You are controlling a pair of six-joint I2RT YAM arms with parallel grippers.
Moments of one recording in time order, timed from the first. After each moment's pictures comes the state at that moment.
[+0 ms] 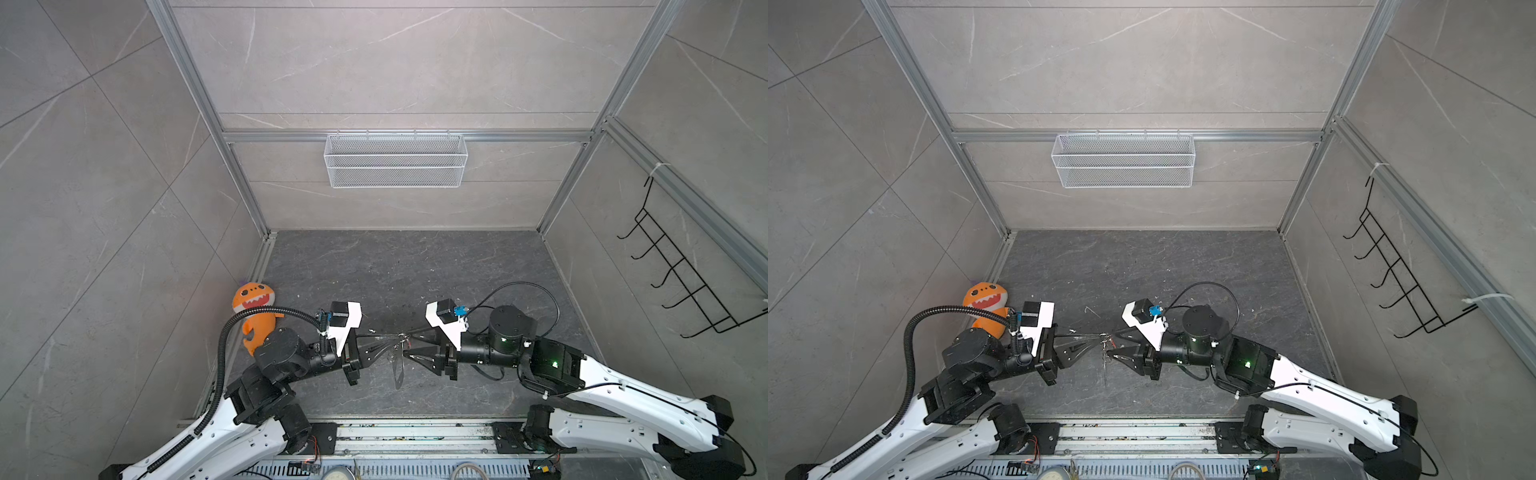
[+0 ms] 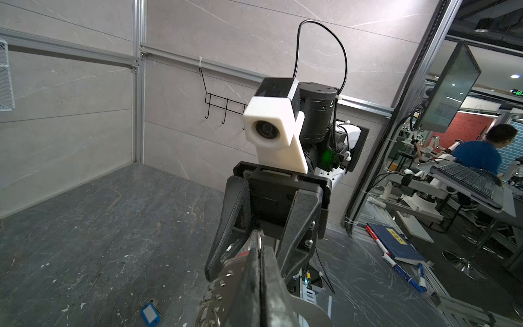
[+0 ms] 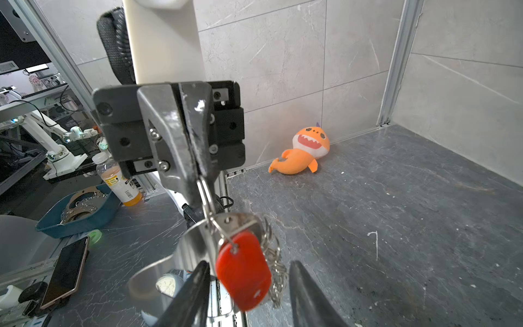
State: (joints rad) left arm -0.94 0.58 0.75 -0.04 0.45 -0.27; right arm 1.11 0.97 0.96 -0.18 -0.28 0.12
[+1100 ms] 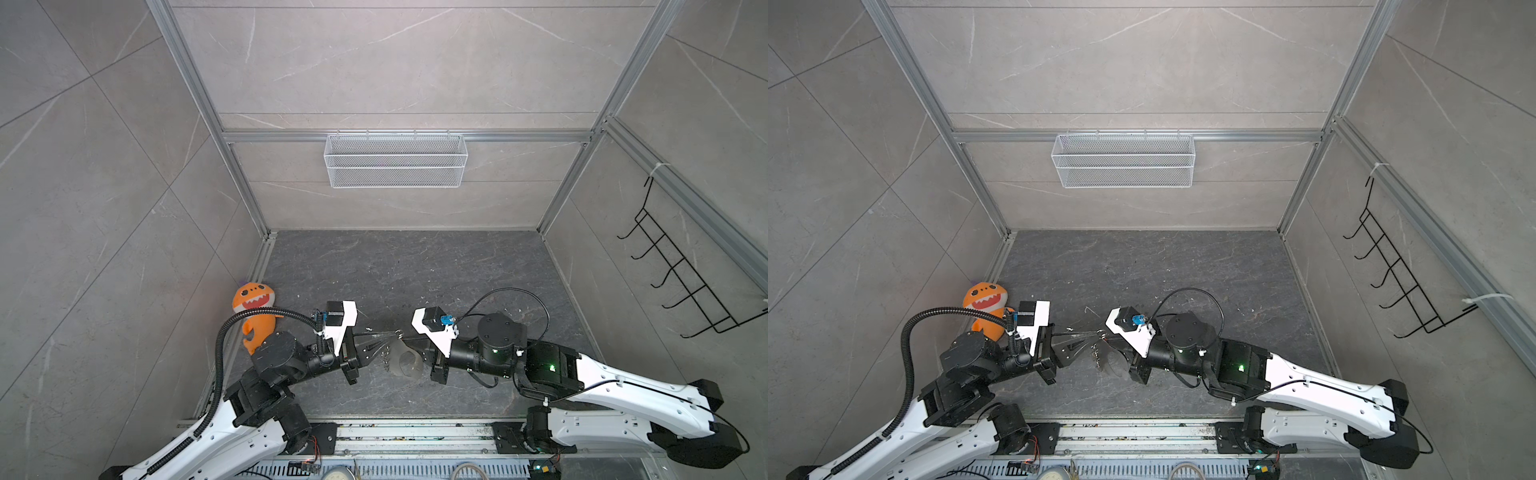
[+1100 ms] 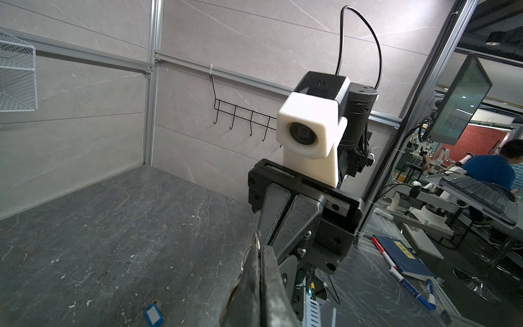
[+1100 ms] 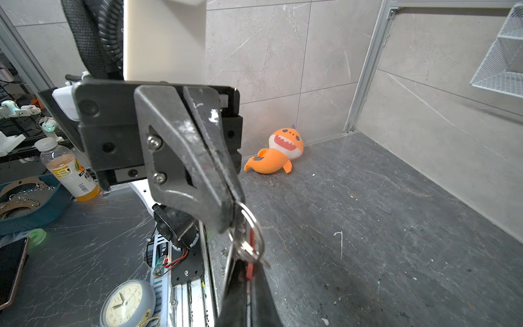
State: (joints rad) left arm -0.94 0.56 0.73 -0.02 0.40 -0.29; right arm 1.25 1.03 1.07 -0.26 -0.03 0.02
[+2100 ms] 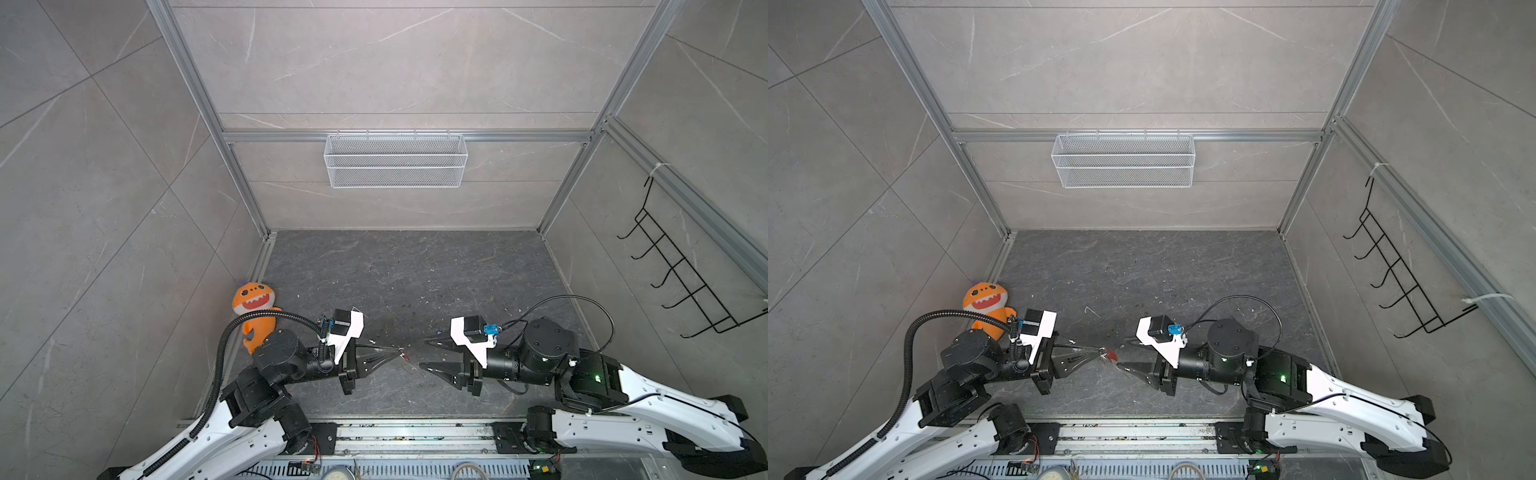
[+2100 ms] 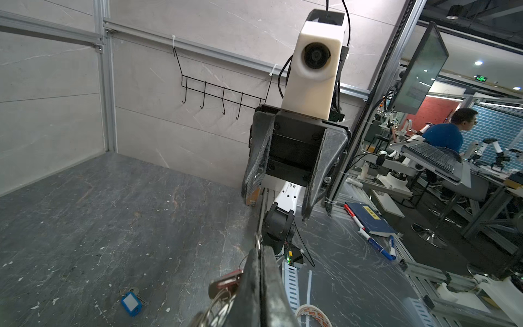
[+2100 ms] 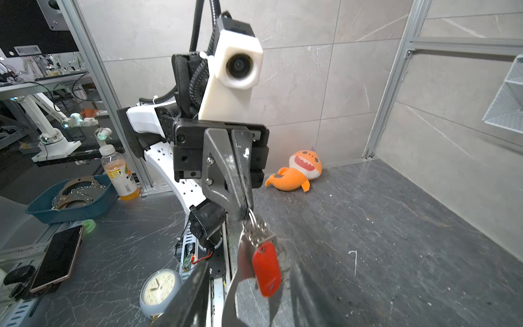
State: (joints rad) left arm -0.94 0.57 0.77 -0.13 0.57 -0.25; right arm 1.25 0.86 1.04 -0.31 -0.13 0.00
